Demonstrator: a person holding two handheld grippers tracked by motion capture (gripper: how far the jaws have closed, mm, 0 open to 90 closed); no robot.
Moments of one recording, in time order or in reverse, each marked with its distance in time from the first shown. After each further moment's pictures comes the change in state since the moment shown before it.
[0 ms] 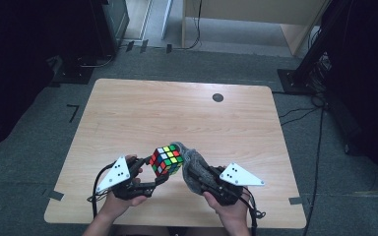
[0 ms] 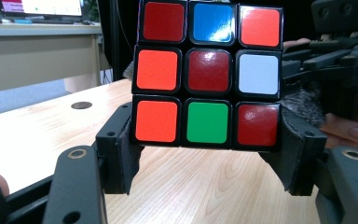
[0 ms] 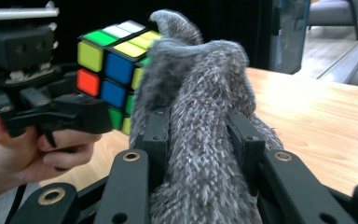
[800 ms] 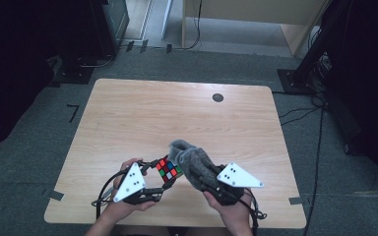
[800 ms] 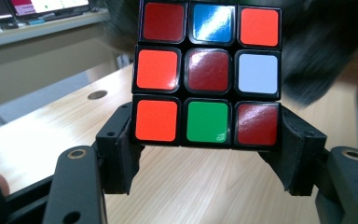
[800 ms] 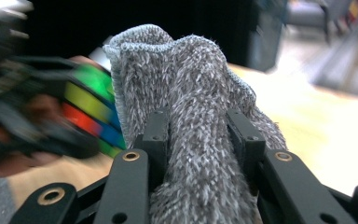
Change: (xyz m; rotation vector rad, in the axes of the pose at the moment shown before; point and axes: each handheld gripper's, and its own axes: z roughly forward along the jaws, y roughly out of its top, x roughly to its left) left arm -0.013 -0.001 0.008 0.086 0.071 0.129; right arm 0.001 0.010 -0.004 0.043 -0.088 -0.084
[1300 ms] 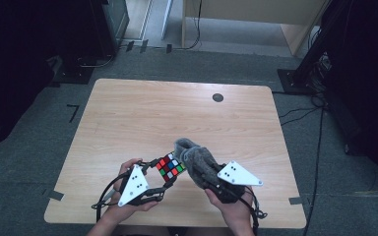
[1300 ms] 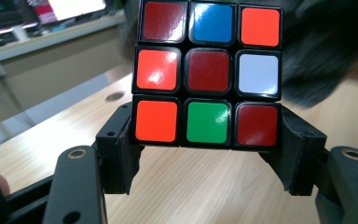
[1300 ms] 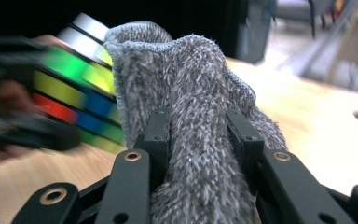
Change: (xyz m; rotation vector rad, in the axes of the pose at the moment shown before) left arm -0.011 0.004 0.003 0.015 0.066 0.084; right arm -0.006 -0.004 0.002 0.036 -0.051 -0.009
